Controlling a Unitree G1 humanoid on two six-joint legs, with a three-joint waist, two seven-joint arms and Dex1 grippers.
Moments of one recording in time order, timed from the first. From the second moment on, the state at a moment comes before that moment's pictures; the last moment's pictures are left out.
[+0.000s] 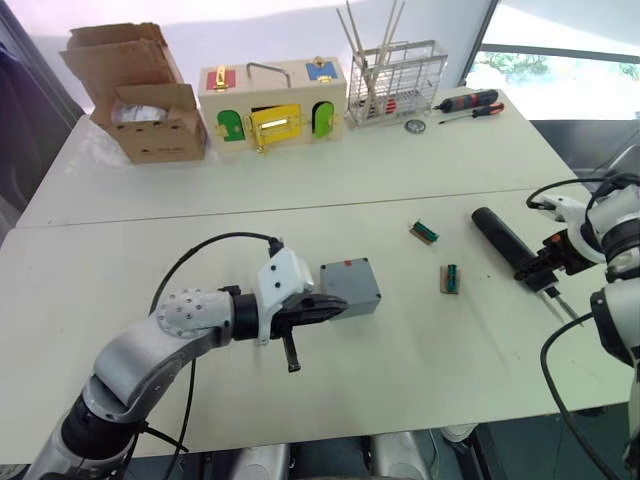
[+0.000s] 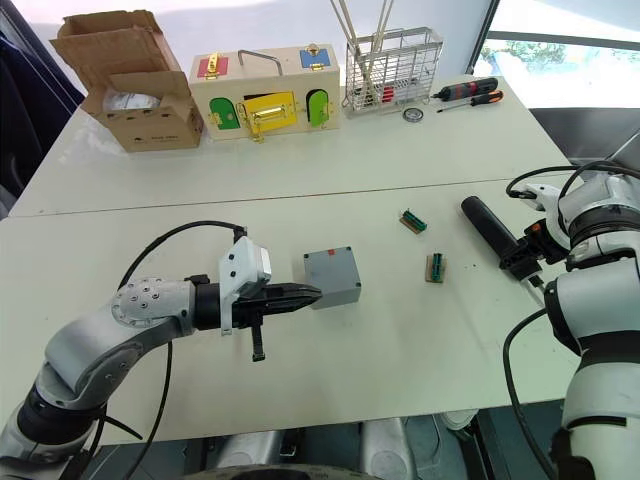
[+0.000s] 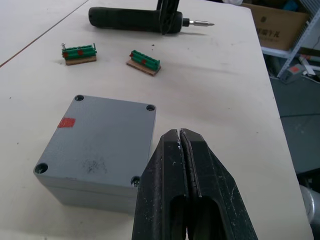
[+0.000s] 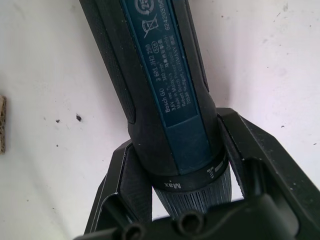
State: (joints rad) left arm -0.29 0.62 -0.21 -0.69 -0.60 0.80 -0.69; right arm -1.21 -0.88 0.47 1.29 -0.30 0.70 1.36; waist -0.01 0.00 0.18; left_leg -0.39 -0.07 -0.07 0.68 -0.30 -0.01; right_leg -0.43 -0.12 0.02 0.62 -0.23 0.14
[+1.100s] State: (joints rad) left arm -0.52 0.55 -0.14 -0.26 -0.57 0.71 -0.88; right arm -0.44 -0.18 -0.44 -0.48 0.75 0.91 0.46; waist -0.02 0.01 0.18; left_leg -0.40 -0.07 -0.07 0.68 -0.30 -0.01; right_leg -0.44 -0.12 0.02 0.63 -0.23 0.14
